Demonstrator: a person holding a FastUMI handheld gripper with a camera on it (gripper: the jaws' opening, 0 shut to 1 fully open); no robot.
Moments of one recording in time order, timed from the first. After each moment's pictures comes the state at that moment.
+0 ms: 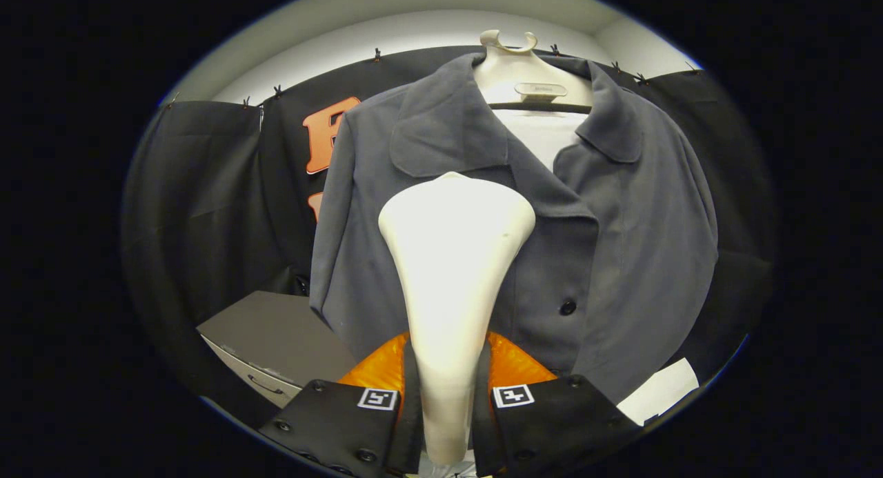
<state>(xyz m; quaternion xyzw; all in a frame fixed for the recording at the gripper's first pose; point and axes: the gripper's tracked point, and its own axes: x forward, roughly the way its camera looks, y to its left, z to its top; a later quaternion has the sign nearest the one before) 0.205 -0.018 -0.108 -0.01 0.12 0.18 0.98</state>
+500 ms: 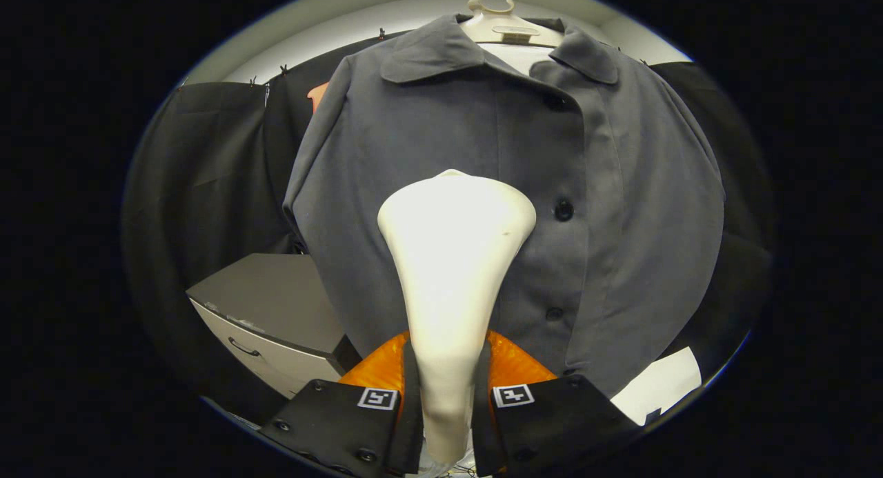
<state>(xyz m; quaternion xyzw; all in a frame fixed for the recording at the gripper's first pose) 0.201 -0.045 -0.194 -0.02 0.16 0.18 0.97</state>
